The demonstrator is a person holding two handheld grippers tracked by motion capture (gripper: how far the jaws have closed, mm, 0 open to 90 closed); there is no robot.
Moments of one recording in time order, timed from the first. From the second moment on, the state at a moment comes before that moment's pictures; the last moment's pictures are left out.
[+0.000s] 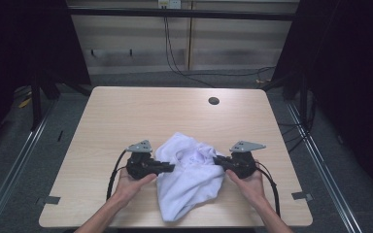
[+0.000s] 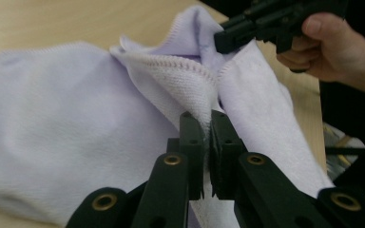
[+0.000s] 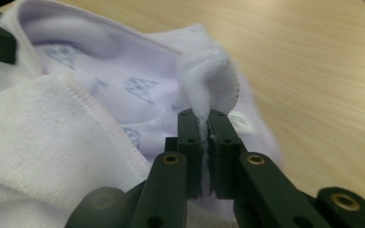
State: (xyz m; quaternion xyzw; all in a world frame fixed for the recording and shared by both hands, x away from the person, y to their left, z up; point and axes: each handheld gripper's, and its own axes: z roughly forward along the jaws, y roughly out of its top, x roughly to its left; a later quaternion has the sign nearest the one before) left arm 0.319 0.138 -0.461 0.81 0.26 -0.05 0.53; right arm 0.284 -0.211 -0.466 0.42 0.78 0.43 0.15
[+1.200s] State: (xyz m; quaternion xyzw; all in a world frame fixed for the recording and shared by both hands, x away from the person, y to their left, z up) left arm 0.403 0.216 -0.283 0.66 0.33 0.15 0.66; right arm 0.389 -0.281 -0.264 0.46 0.65 0.55 0.26
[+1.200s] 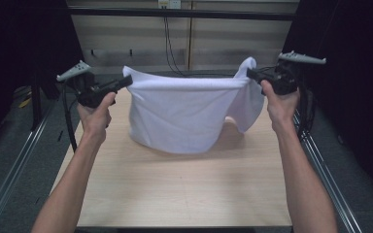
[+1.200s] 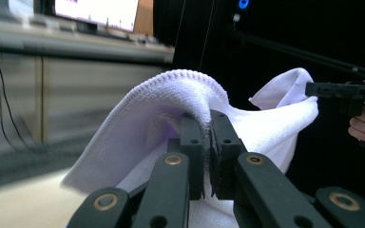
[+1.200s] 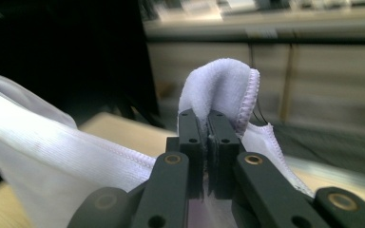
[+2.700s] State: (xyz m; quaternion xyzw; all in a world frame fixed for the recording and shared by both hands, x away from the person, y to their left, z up) left arm 0.339 0.212 -0.491 0.81 0.36 0.00 0.47; right arm 0.305 -0.336 -0.495 0.53 0.74 0.40 0.13
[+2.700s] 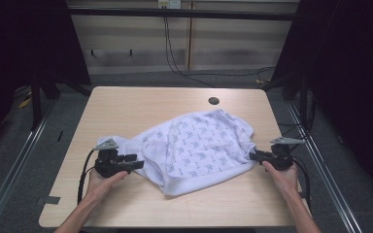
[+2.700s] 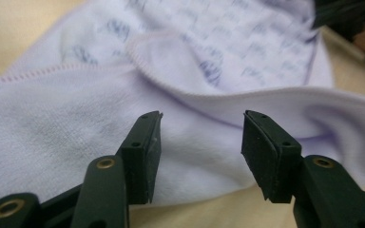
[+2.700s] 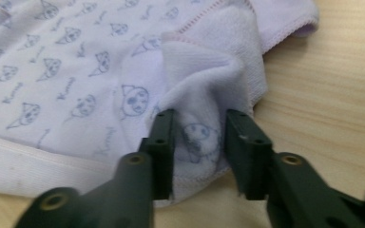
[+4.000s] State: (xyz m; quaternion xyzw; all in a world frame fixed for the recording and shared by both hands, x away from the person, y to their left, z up) left arm 0.275 0.126 -0.493 0.87 0.23 -0.08 0.42; right arm 0.249 -0.152 -0.456 0.34 0.80 0.50 0.05
